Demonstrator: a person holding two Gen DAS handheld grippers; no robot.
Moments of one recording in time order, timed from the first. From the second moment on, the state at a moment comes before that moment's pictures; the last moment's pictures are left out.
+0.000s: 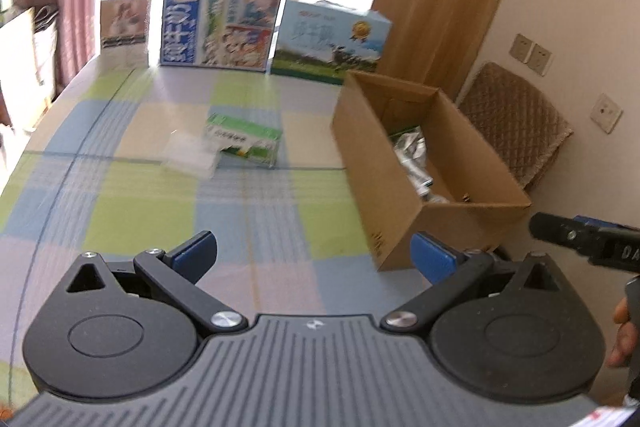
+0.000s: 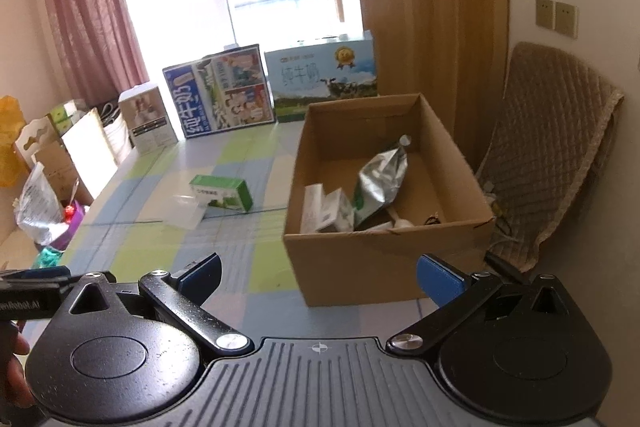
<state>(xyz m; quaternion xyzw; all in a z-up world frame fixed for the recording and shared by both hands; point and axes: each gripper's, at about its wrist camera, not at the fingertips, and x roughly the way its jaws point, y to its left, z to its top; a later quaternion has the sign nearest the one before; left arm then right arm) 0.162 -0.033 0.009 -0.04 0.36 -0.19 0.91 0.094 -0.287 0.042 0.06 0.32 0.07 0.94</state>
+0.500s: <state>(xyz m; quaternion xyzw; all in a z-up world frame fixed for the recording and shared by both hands) 0.151 0.024 0.004 -0.03 0.38 -0.13 0.92 0.098 -0.237 0.043 0.03 0.33 0.11 0.94</state>
